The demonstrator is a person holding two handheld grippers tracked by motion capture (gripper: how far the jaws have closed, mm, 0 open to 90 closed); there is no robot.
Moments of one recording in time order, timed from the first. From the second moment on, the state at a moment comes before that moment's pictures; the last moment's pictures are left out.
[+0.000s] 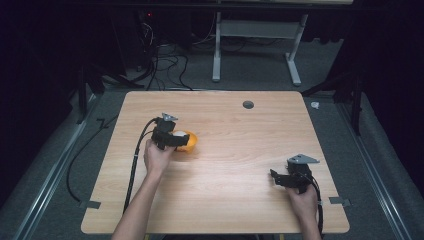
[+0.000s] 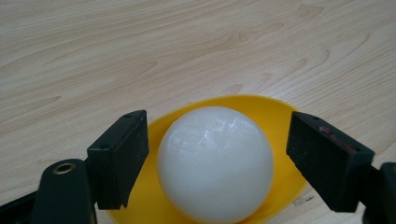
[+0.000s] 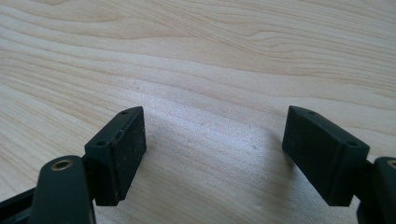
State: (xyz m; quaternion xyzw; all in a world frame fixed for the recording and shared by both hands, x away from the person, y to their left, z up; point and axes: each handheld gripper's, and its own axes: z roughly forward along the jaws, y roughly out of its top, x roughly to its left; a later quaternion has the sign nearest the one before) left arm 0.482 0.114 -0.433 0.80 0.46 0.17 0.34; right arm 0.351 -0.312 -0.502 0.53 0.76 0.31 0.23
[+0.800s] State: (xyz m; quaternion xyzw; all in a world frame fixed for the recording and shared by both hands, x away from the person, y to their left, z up) left arm 0.466 0.128 -0.412 0.80 0.45 0.18 0.36; right arm 0.351 -0.312 -0.502 0.53 0.76 0.31 0.23
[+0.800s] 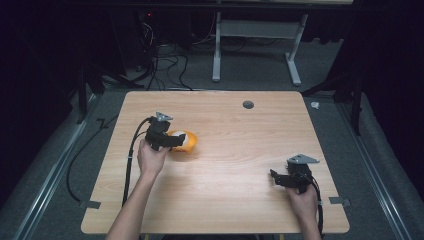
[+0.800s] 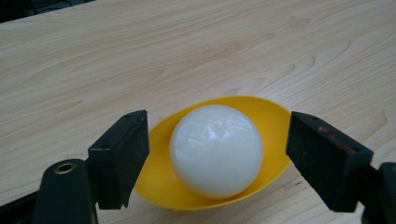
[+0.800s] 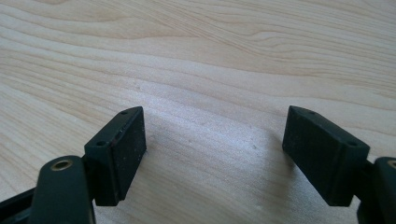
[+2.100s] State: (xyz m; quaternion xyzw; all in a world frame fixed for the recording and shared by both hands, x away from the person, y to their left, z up) left arm 0.423 0.161 -0.394 0.77 0.46 0.20 0.39; right arm 0.351 -0.312 -0.502 0.53 0.76 0.31 0.23
